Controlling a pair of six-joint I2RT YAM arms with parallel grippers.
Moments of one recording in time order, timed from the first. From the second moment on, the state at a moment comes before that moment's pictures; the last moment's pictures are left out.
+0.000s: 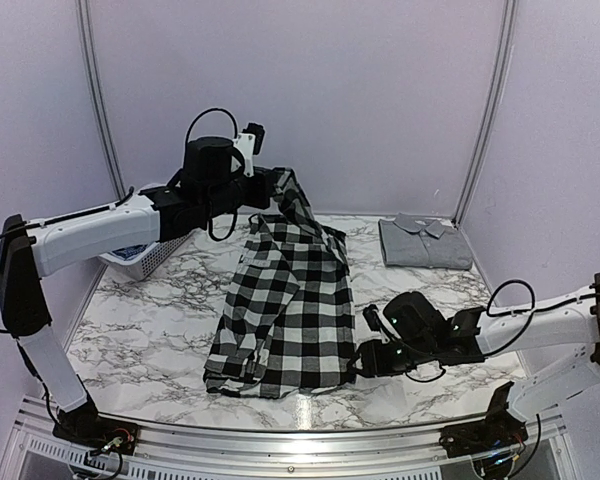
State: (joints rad) left arm -0.75 1.73 1.50 0.04 -0.18 -0.17; right arm 0.93 1.29 0.55 -0.15 -0.11 0.76
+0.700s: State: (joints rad) left arm -0.72 1.73 1.50 0.05 -0.17 -0.17; right arm 0.97 1.35 0.52 -0.09 -0.14 0.89
